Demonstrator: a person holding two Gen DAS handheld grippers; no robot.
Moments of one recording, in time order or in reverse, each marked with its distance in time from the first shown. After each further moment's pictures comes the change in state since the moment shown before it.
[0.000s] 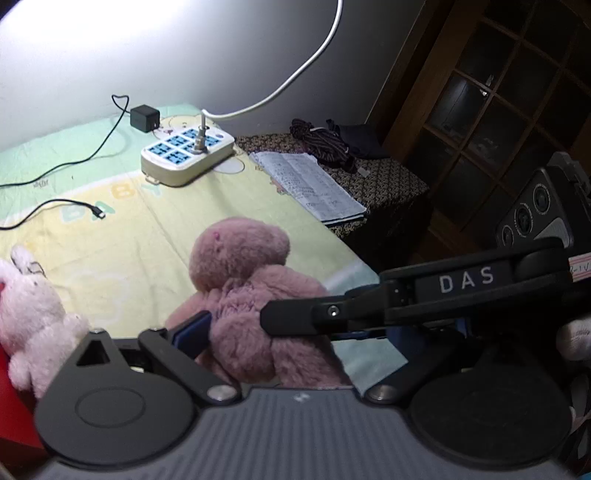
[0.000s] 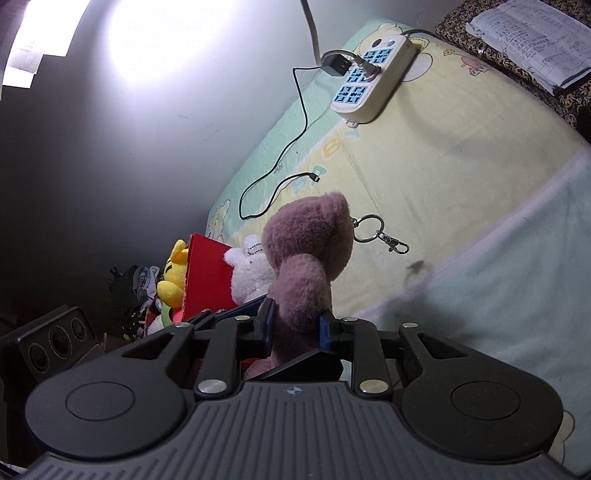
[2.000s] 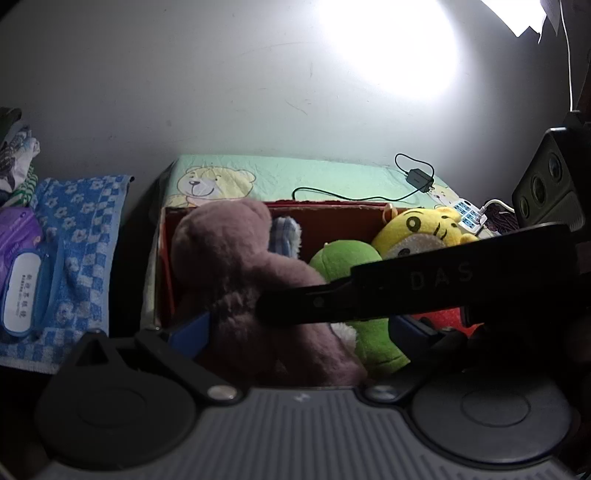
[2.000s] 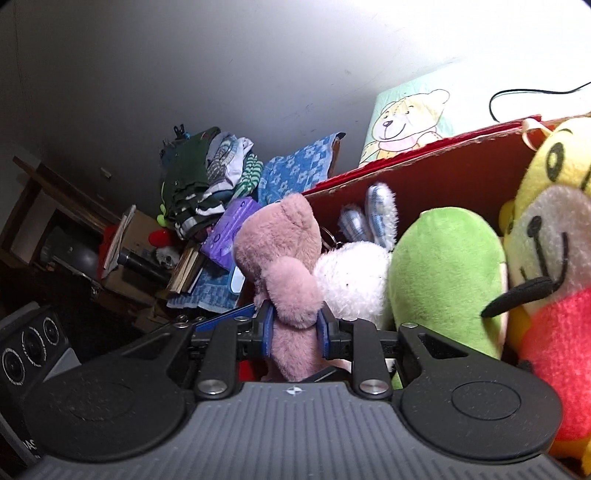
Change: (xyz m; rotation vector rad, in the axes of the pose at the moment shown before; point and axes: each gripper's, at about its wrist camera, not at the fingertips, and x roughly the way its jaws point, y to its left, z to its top) left arm -0.246 0.282 -0.092 -0.245 -0.175 0.430; right arm 0.282 0.269 -0.098 -0.442 0.275 0.118
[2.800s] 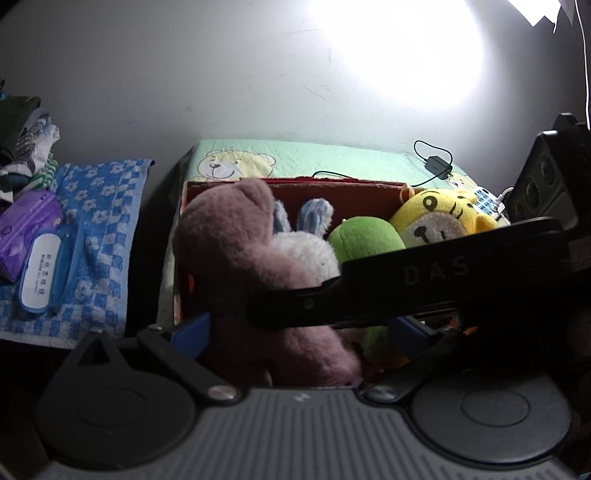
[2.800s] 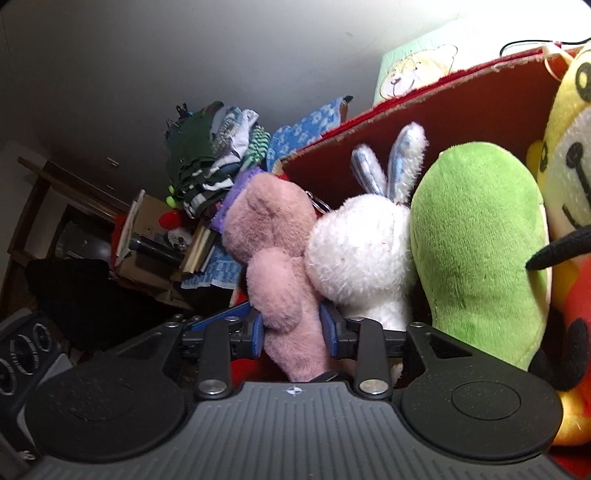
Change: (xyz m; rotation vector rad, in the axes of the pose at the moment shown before) left arm -0.007 -0.006 -0.012 -0.016 0.034 0.074; right arm 0.008 -0.010 -0.013 0.091 0.053 0.085
